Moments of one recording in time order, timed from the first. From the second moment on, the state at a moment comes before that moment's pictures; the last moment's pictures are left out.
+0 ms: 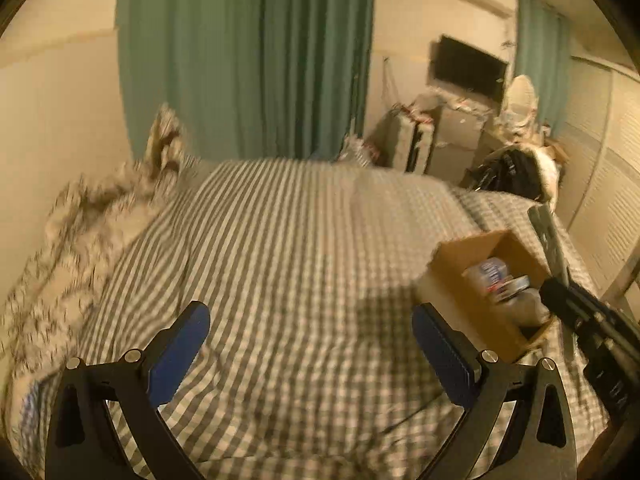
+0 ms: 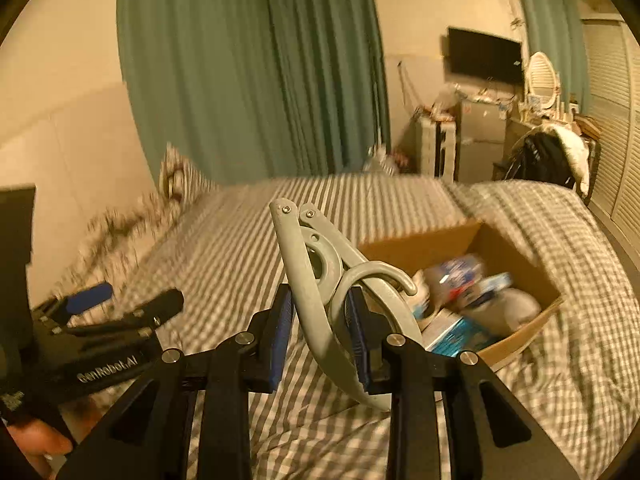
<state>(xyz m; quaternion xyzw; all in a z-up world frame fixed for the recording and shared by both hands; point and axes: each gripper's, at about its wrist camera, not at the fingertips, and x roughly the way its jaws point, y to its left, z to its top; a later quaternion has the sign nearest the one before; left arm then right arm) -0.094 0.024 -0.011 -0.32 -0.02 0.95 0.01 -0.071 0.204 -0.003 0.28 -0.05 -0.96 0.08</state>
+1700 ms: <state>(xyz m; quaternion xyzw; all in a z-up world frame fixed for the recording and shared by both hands) -0.130 0.130 0.065 -0.26 0.06 0.96 0.06 -0.085 0.330 0.084 0.23 -0.08 -0.97 0.00</state>
